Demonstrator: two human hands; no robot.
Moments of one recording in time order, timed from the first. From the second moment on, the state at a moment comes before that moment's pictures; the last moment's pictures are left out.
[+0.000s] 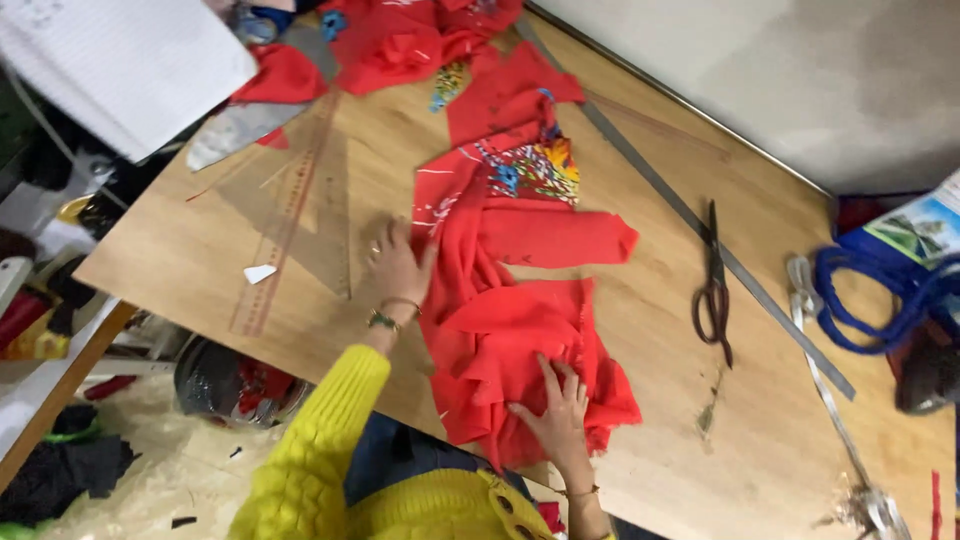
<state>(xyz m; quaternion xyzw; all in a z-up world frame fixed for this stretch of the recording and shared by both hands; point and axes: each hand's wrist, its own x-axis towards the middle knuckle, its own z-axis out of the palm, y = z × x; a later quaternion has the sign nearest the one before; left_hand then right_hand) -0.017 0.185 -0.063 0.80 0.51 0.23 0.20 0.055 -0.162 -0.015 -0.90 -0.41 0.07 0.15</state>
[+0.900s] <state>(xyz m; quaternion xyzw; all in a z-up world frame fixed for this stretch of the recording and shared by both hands) -0.030 0.109 -0.104 0.14 0.29 0.21 0.92 0.202 -0.011 -0.020 -0.79 -0.45 0.10 0.40</state>
